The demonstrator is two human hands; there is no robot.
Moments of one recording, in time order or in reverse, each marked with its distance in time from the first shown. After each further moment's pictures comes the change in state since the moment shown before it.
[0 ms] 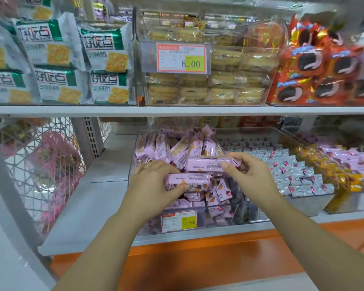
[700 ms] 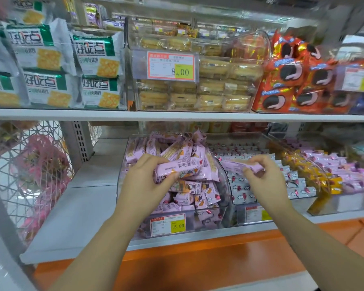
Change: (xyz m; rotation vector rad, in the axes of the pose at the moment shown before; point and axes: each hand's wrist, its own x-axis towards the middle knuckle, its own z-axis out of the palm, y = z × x) left_hand 0.004 0.019 -0.003 -0.218 0.195 -0.065; right_hand -0.002 0.017 -0.037 -0.192 0.244 0.021
